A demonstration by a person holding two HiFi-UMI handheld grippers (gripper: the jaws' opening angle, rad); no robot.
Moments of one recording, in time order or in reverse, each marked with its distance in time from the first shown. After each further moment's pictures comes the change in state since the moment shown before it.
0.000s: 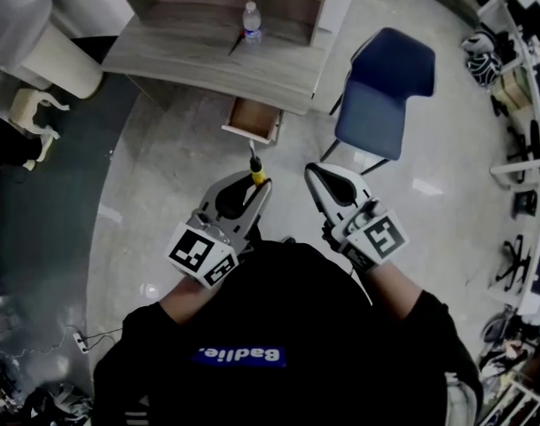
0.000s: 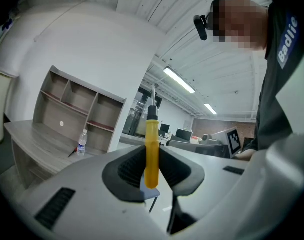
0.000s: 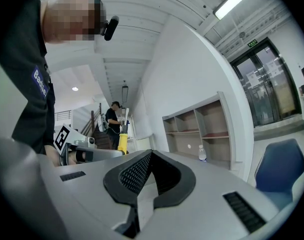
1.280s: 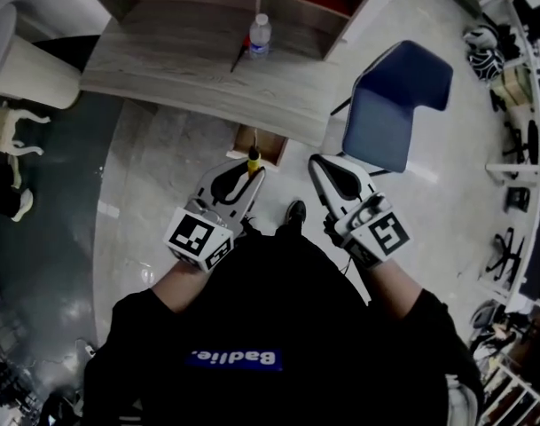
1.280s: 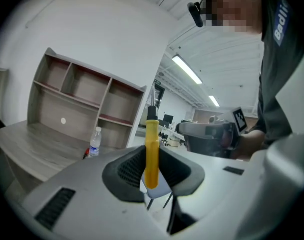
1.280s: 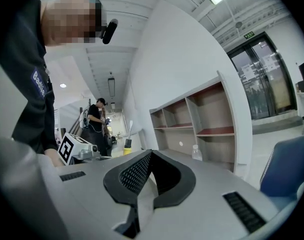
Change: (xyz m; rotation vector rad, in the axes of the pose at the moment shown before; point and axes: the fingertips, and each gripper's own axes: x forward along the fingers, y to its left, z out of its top) left arm 0.084 0.187 0.007 0.001 0.128 -0.014; right arm 0.155 -0.102 0.005 0.048 0.080 -0.086
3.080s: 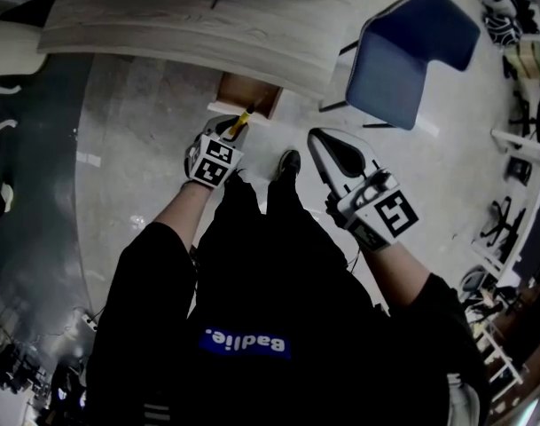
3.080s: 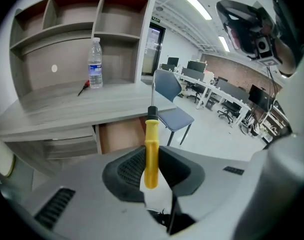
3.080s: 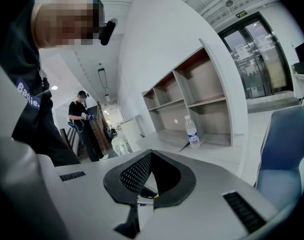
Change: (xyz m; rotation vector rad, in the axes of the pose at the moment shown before) left arm 0.087 0.115 -0.321 0.137 0.638 0.075; right arm 0.003 -0.053 -0.097 0.113 0.154 -0.013
